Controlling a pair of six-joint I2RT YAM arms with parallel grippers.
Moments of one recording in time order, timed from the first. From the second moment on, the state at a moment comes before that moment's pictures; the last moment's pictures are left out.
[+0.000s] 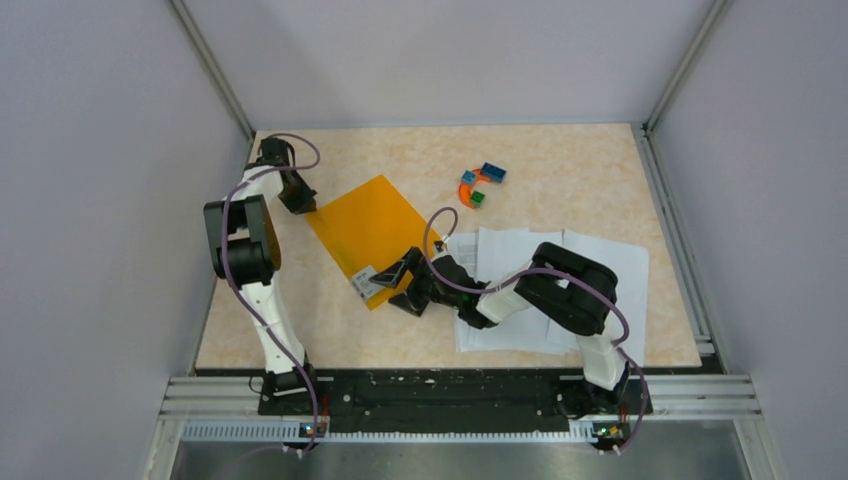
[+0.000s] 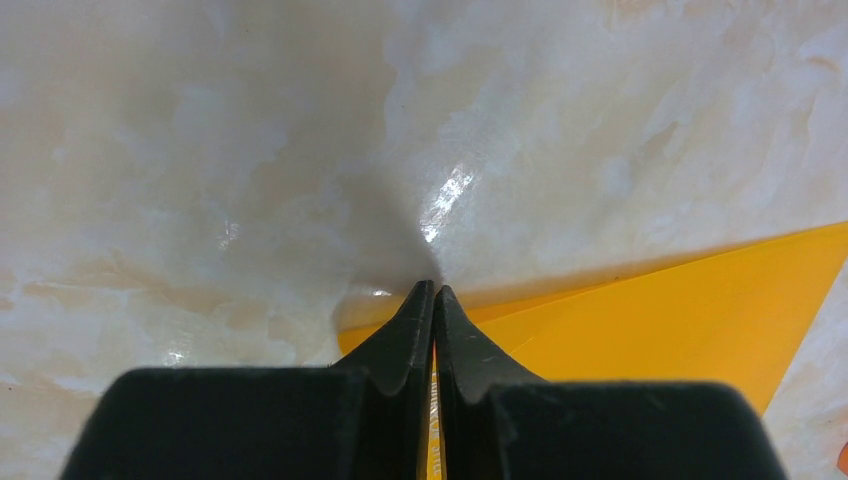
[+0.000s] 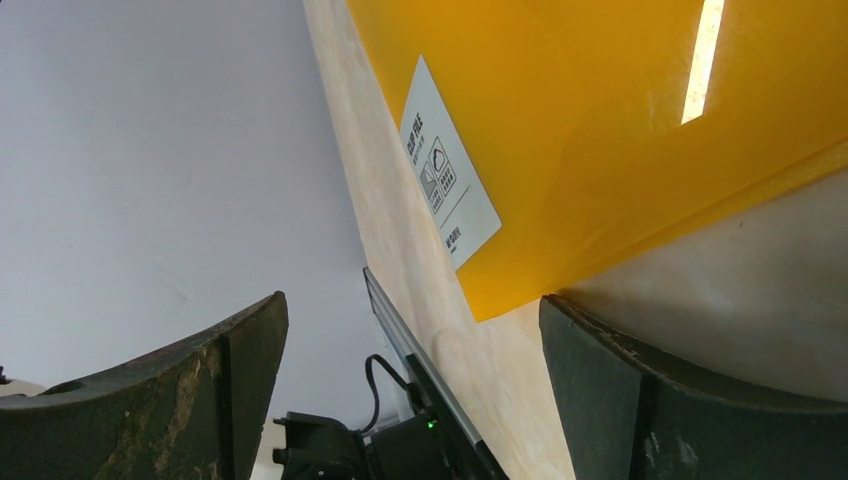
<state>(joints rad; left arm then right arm) 0.17 2.13 1.60 -0.55 0.08 -0.53 1.02 2.00 0.82 0.83 -0.04 1.51</state>
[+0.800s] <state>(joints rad) 0.17 2.13 1.60 -0.56 0.09 -0.54 1.01 1.98 0.80 0.85 -0.05 1.55</state>
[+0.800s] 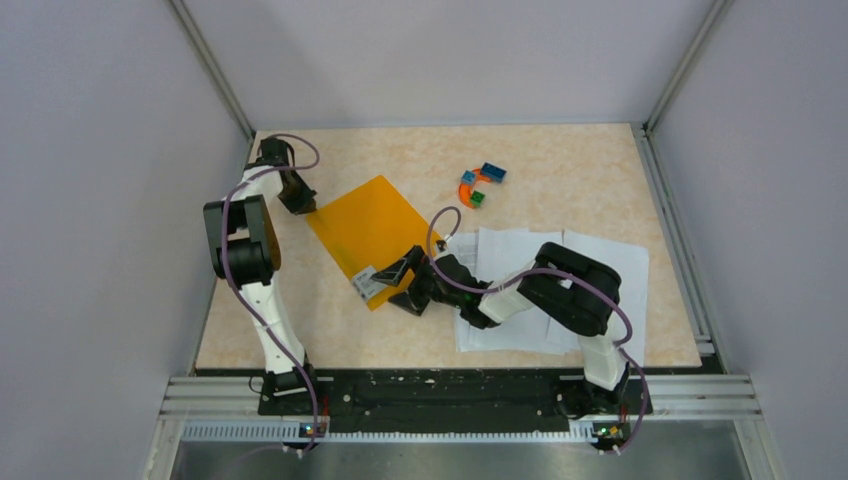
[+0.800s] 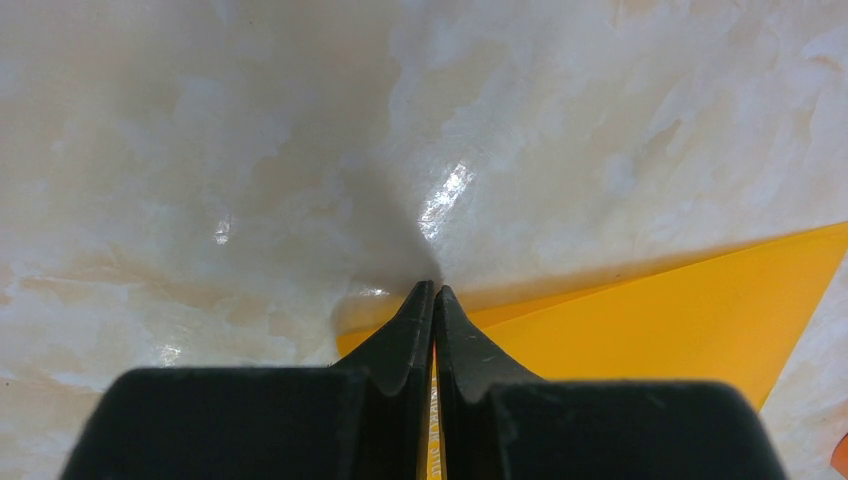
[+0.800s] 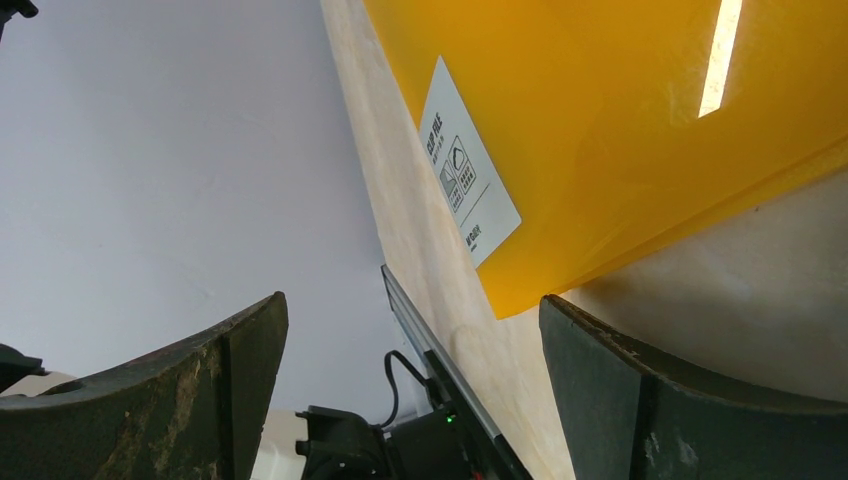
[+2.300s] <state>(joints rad) 0.17 2.13 1.60 -0.56 0.09 -0.54 1.01 2.04 0.82 0.91 -0.04 1.59</state>
